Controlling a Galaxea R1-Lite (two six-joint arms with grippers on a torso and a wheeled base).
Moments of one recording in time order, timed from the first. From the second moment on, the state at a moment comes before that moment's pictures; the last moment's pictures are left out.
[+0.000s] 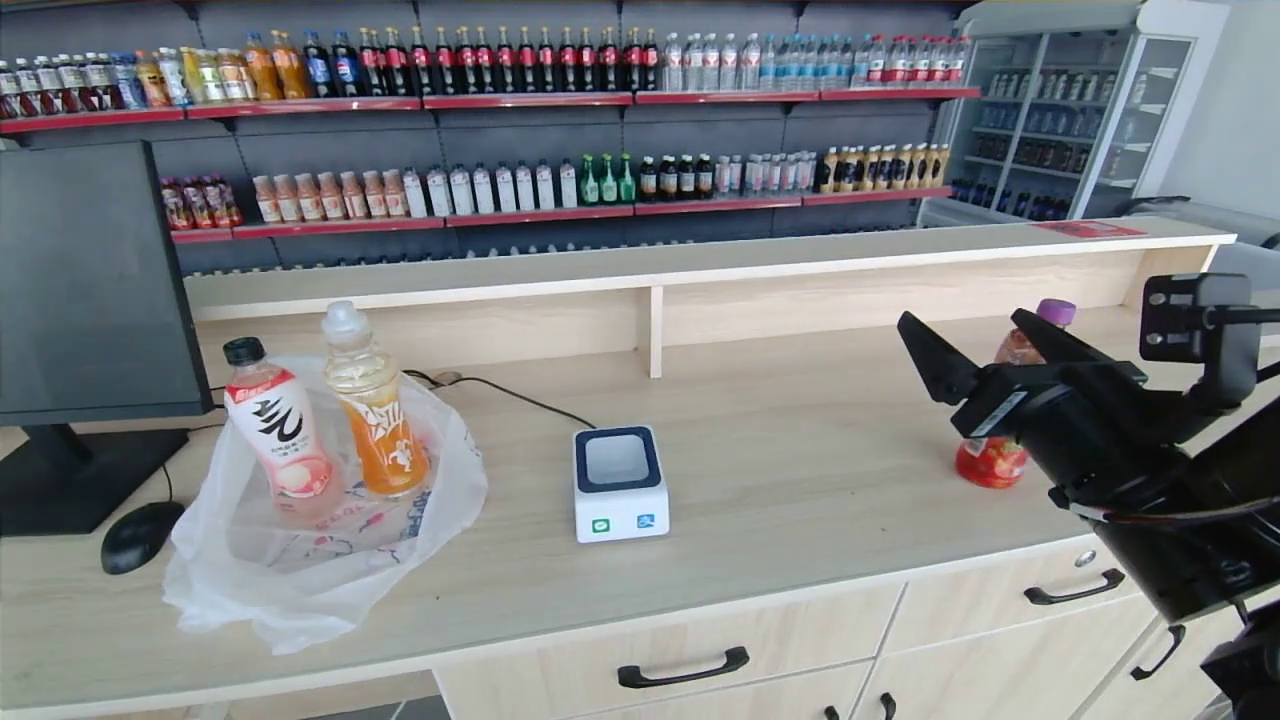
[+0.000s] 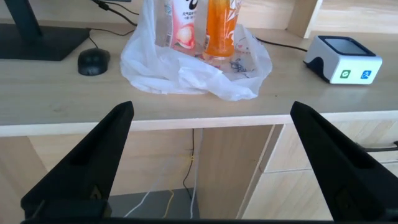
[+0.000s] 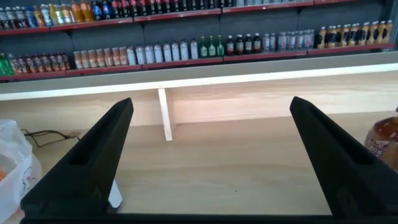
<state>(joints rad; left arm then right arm) 0.00 0.00 0.00 0.00 0.00 -0.01 0.43 1.66 -0.39 -1.57 -0.24 0.00</state>
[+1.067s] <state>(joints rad) 0.00 0.00 0.00 0.00 0.00 -0.01 0.48 1.54 -0.26 -1.57 -0.24 -0.01</state>
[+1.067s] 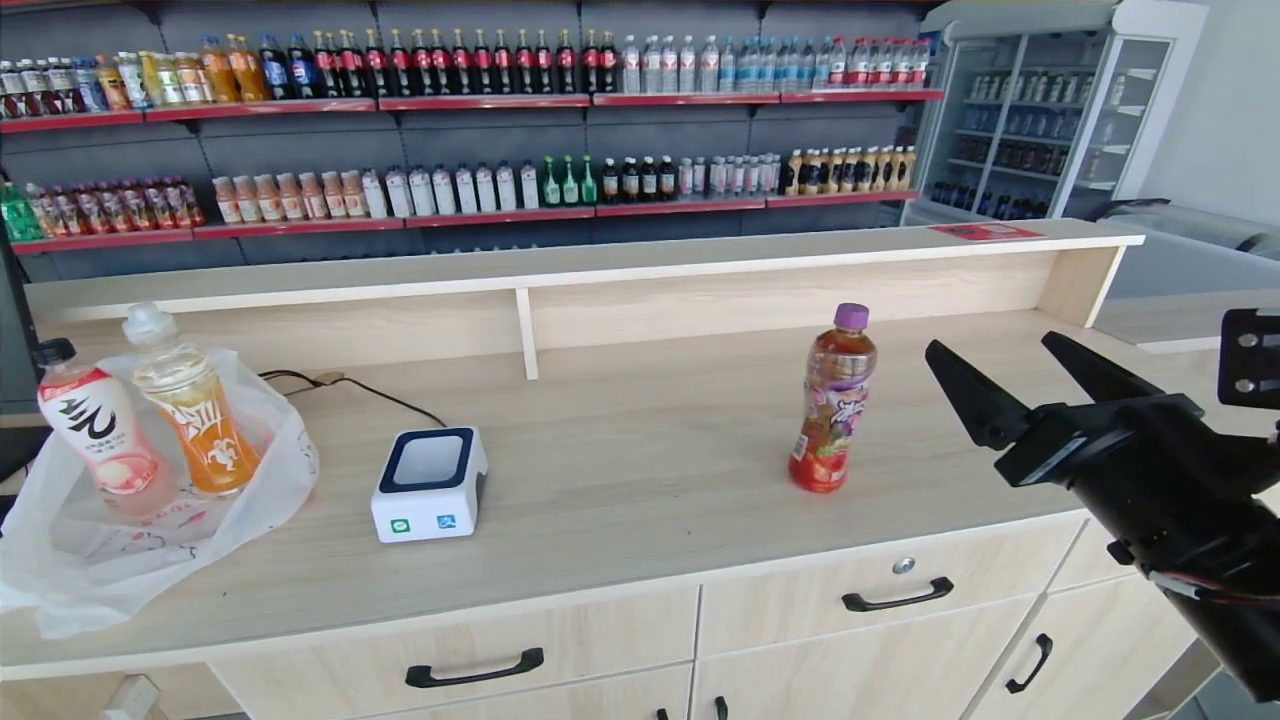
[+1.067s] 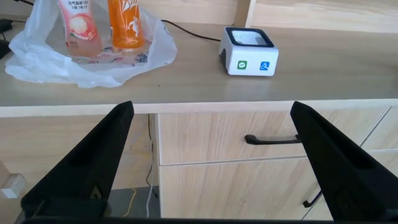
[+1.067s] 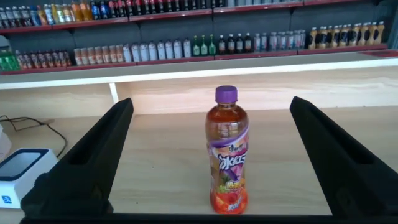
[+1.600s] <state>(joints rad) 0.00 0.00 0.00 0.00 0.00 -0.01 0.46 1.59 -0.15 -1.57 -0.20 -0.01</state>
